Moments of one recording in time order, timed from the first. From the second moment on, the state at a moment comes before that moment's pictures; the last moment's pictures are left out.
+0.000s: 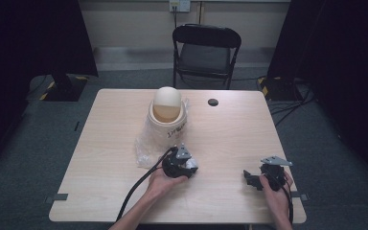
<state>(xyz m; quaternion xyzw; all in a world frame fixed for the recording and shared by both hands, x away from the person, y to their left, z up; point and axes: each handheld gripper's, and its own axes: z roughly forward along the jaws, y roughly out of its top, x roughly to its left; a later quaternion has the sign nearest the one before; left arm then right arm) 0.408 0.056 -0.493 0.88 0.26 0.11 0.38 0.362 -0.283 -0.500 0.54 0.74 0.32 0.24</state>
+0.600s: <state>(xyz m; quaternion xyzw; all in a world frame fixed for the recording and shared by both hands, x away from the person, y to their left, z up) 0.411 0.064 -0.487 0.87 0.27 0.09 0.41 0.361 -0.283 -0.500 0.54 0.74 0.32 0.24</state>
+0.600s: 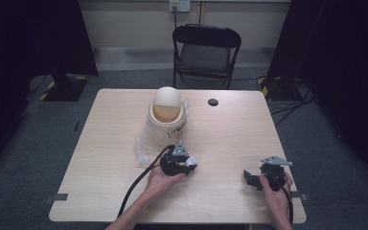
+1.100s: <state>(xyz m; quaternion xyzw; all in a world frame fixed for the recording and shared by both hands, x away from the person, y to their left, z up) 0.408 0.083 -0.465 0.85 0.28 0.10 0.44 0.361 -0.283 -0.500 0.54 0.74 0.32 0.24</state>
